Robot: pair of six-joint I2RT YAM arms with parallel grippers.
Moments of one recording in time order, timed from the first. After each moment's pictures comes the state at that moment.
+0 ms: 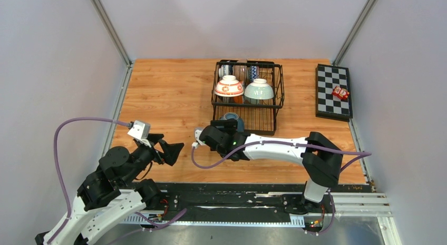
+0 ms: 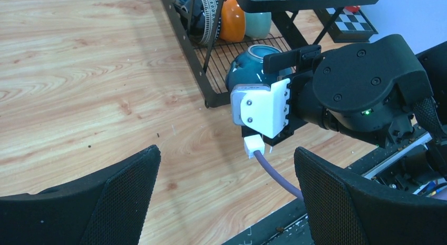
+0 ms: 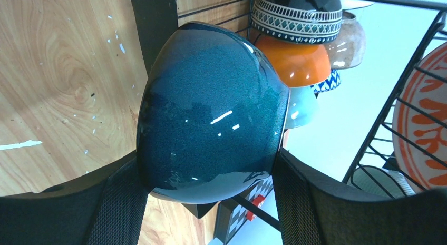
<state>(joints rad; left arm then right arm) -0.83 0.24 0.76 -0.69 -0.29 -0.32 1.19 1.70 1.18 -0.39 0.73 -0.69</state>
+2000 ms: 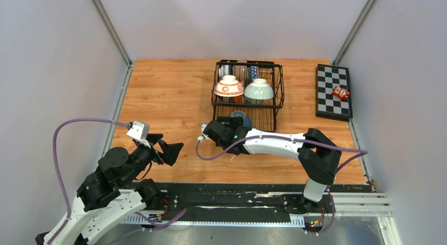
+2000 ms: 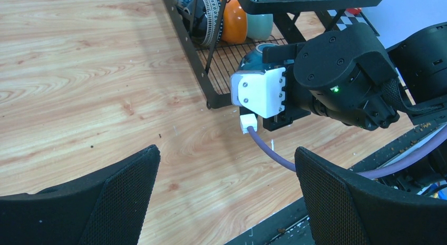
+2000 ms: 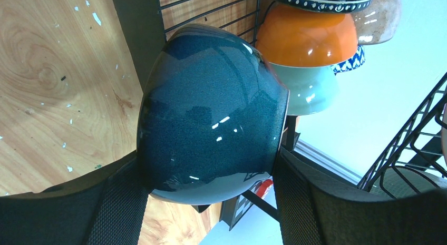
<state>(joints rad) -0.83 0.23 0.75 -0.69 -0.29 -0.32 1.11 1.73 1.19 -0.46 0.71 -0.65</state>
